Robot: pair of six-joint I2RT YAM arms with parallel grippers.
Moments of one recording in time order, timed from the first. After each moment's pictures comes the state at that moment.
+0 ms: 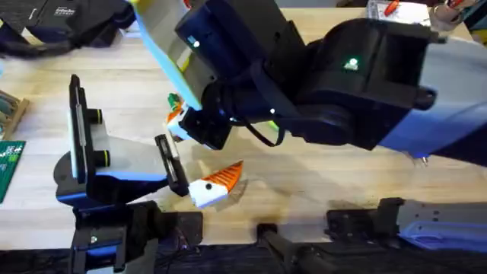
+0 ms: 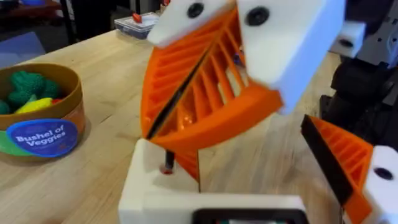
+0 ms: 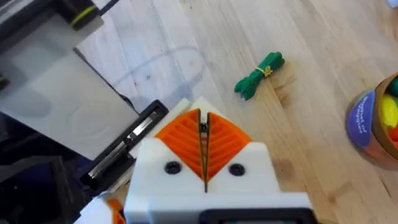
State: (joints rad) left arm 0.15 0.01 0.02 -0.16 1.29 0.02; right arm 1.06 1.49 1.29 -0.53 -0.12 -0.03
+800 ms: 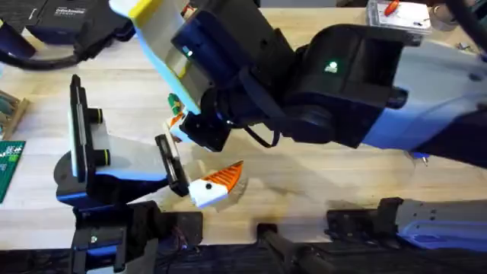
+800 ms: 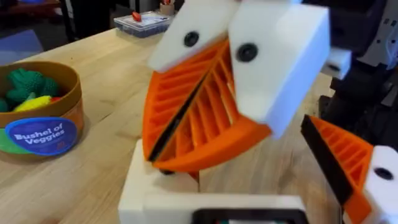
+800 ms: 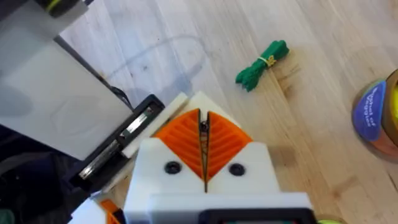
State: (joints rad) left arm 0.15 0.01 0.02 -0.16 1.29 0.01; right arm 1.06 1.53 1.29 -0.55 -0.12 -0.03
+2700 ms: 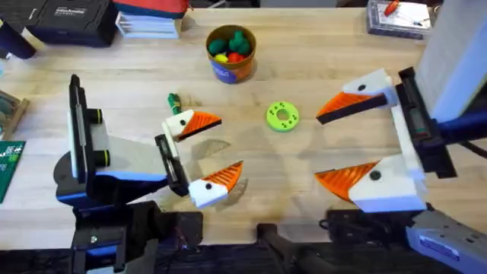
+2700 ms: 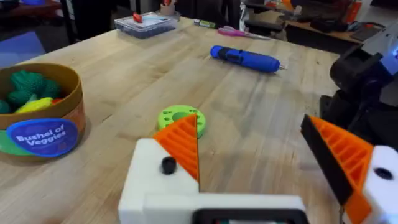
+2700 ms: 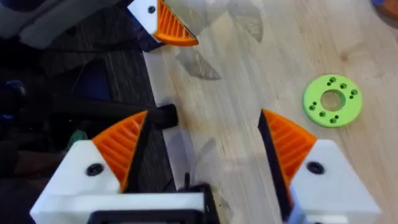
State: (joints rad) left arm 0.15 0.01 0.02 -0.16 1.29 0.02; right arm 0.44 1.01 1.29 -1.45 -0.66 -0.60
